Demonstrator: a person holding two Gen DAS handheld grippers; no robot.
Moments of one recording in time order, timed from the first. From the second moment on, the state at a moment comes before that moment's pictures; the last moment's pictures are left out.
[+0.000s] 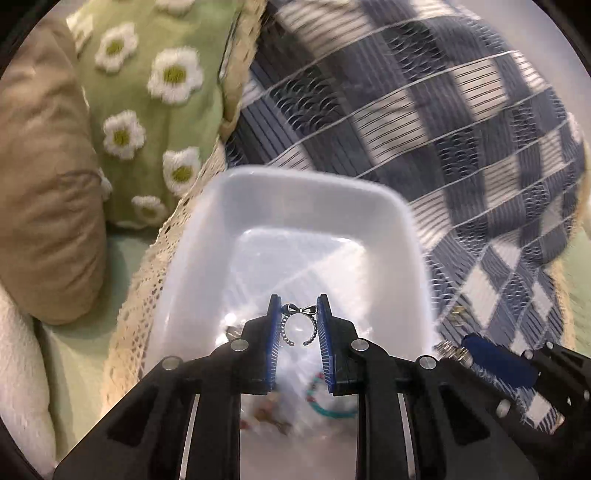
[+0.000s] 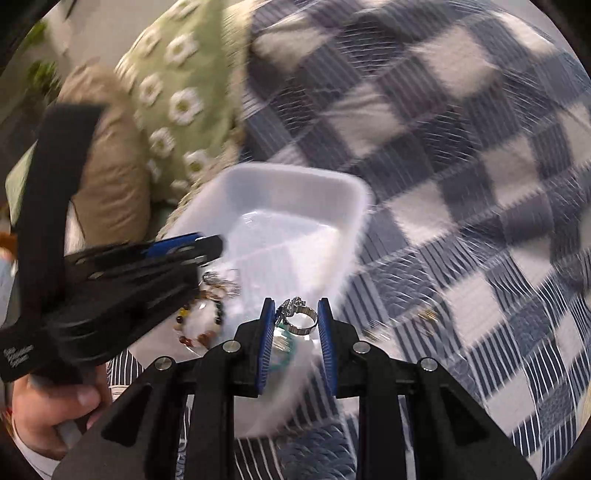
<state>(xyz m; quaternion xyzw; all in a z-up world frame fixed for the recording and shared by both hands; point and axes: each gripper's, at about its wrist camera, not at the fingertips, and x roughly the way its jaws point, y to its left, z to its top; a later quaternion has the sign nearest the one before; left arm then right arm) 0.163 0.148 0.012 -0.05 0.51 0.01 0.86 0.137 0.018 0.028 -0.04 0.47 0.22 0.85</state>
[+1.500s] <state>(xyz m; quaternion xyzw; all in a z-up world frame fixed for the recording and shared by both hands) 0.131 0.156 0.059 -0.07 0.46 0.03 0.88 0.121 -0.008 0.077 -0.06 0.44 0.17 0.88</state>
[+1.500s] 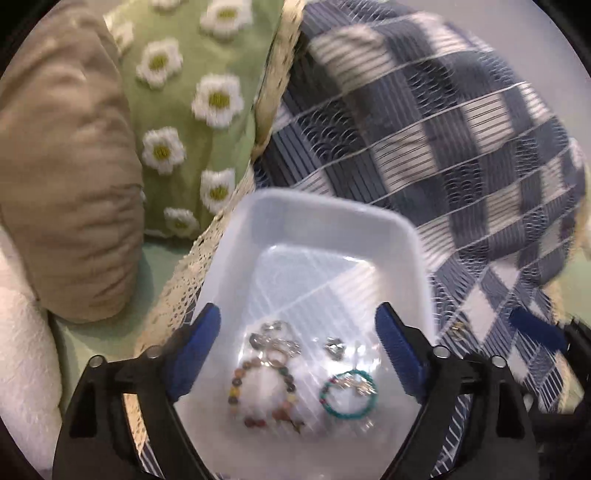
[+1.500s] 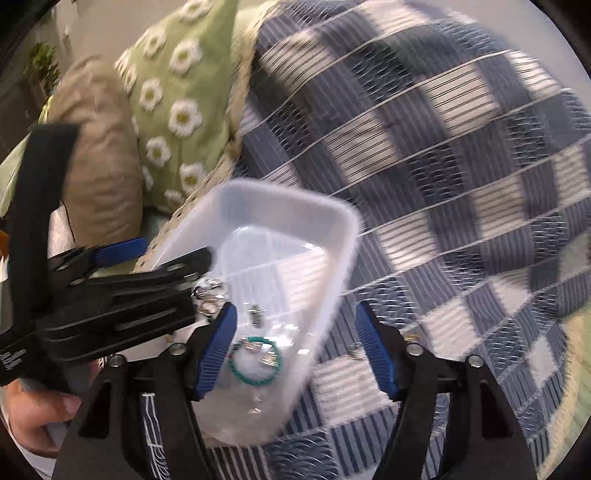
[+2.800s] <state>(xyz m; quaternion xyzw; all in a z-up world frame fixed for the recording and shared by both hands) 0.163 -0.041 -0.045 0.04 0.54 -0.06 0.84 0.095 -0.225 0.028 0.02 0.46 -0.01 0.89</state>
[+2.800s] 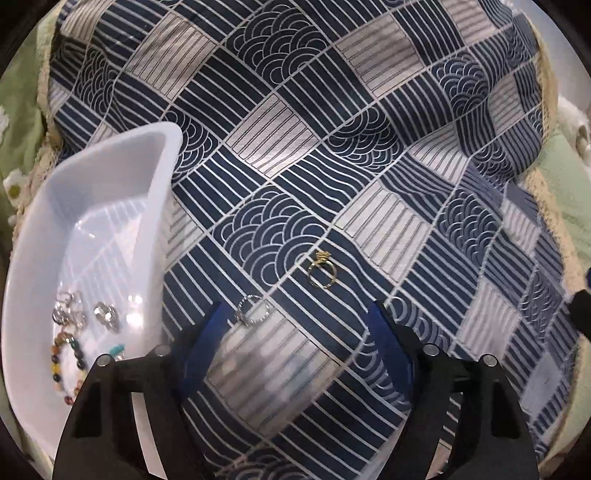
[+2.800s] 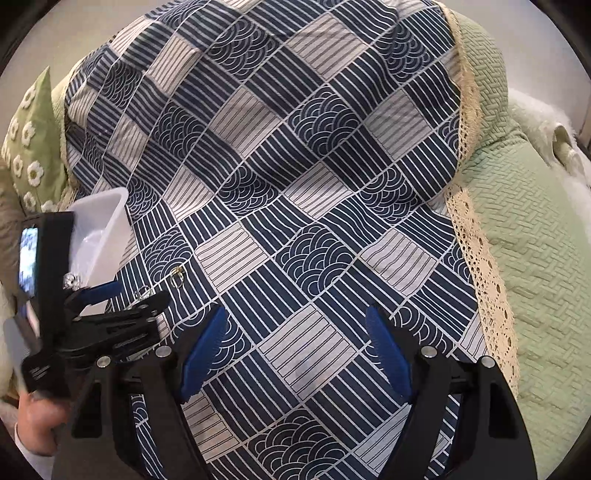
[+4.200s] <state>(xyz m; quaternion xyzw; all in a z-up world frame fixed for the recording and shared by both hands) 0.177 -0.039 -0.069 0.04 0.57 -0.04 0.82 0.091 -0.204 0.020 0.00 0.47 0.00 0.88</state>
